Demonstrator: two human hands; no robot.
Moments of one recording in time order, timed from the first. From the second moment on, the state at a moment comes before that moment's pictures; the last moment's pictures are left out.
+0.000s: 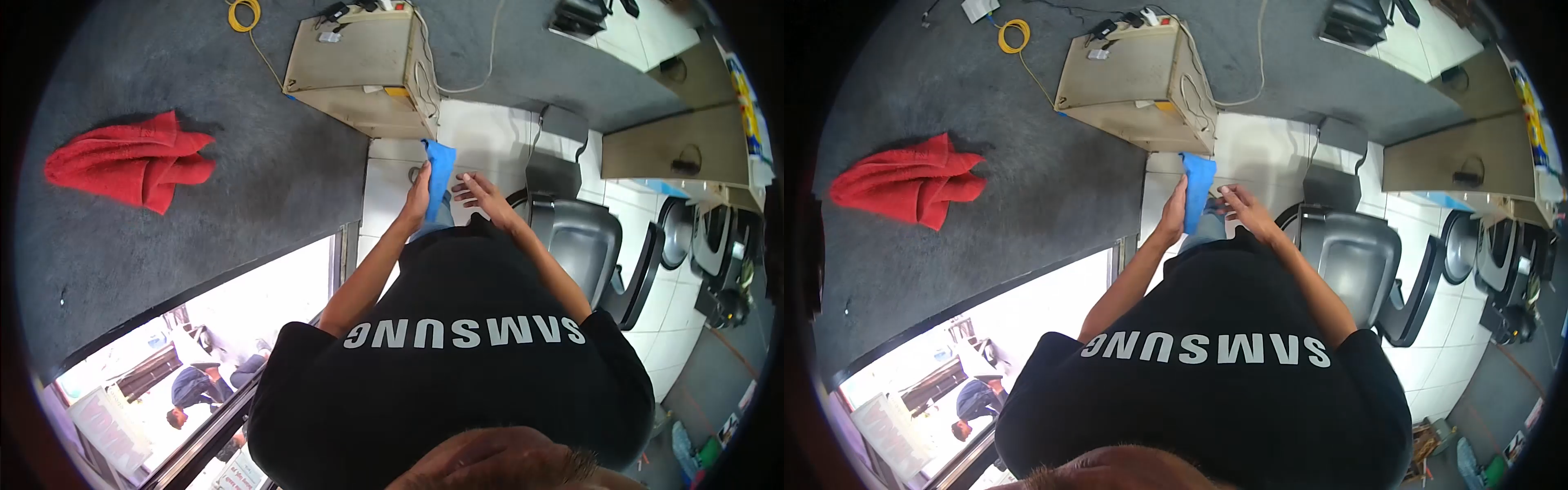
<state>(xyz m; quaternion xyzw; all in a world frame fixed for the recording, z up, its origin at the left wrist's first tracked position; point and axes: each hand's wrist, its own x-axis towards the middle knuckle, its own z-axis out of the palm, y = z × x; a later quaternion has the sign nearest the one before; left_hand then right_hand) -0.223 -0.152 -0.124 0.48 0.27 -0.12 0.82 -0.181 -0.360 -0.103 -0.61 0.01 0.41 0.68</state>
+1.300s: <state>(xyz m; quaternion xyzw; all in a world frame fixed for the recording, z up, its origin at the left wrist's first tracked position) -0.569 -0.205 -0.096 0.66 -0.06 -0.38 0.65 -0.611 -0.402 -0.027 -0.75 0.17 0.35 0.54</state>
